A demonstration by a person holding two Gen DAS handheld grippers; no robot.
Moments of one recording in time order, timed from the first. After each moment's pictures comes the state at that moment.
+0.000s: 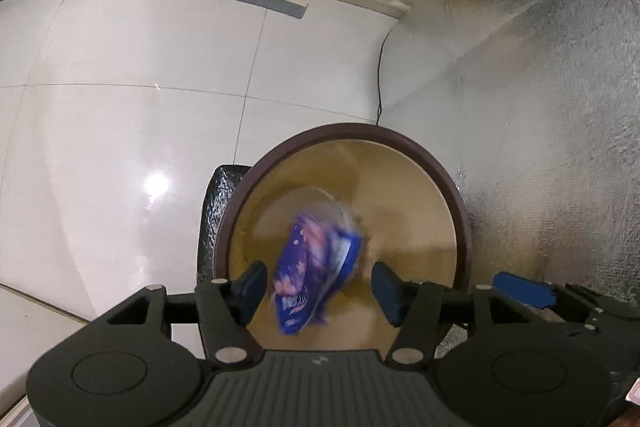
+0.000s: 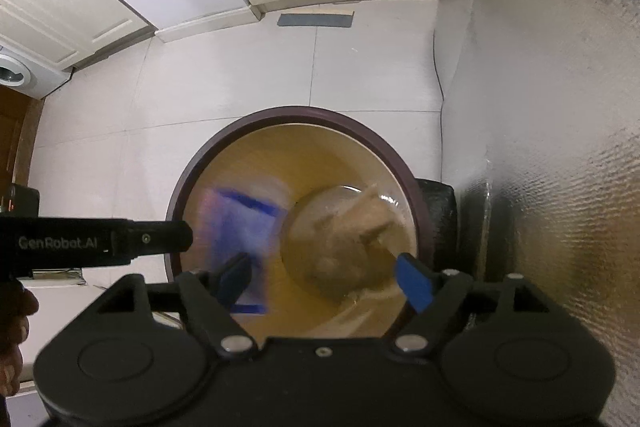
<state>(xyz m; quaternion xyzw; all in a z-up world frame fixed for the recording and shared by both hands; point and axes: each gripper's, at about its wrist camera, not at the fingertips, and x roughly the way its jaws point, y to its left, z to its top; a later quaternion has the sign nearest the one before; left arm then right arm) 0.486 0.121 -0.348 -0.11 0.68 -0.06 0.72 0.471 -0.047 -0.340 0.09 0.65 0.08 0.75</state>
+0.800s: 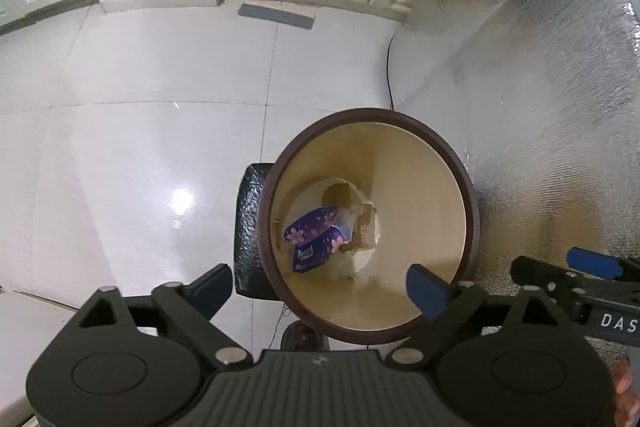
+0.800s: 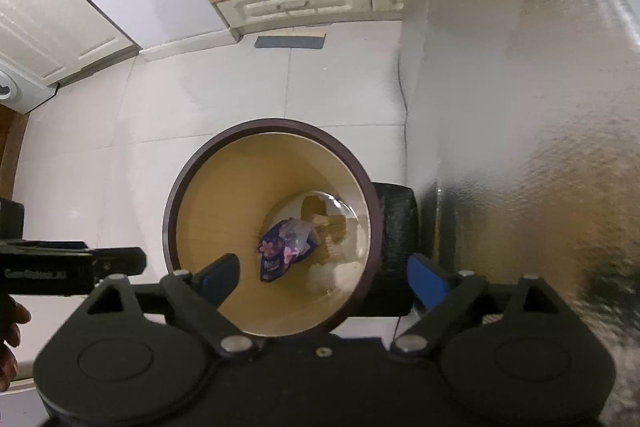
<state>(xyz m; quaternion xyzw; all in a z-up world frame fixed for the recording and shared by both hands) 0.443 0.137 -0.296 -0.06 0.67 -0.05 0.74 0.444 -0.067 -0.283 0.07 0.63 0.04 0.77</state>
